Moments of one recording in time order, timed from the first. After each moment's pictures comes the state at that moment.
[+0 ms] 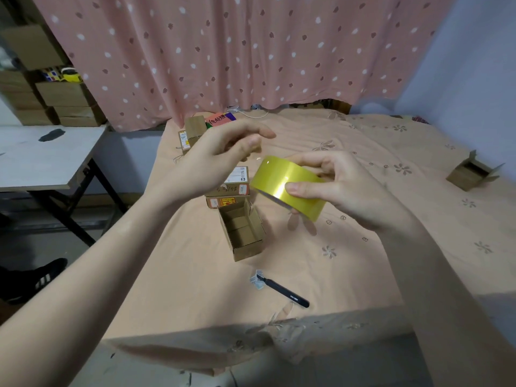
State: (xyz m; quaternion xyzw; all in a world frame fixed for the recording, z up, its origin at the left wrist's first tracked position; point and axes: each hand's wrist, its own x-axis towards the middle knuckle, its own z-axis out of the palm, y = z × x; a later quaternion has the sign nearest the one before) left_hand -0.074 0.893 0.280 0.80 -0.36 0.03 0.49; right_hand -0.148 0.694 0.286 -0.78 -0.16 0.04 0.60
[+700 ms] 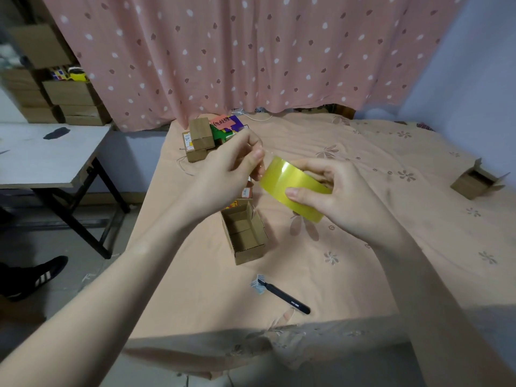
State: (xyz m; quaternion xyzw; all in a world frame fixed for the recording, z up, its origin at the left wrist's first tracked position) left_hand -0.085 0.884 0.264 0.79 -0.27 0.04 0.54; right_hand -0.146 0.703 0.277 -0.84 -0.13 -0.04 0.53
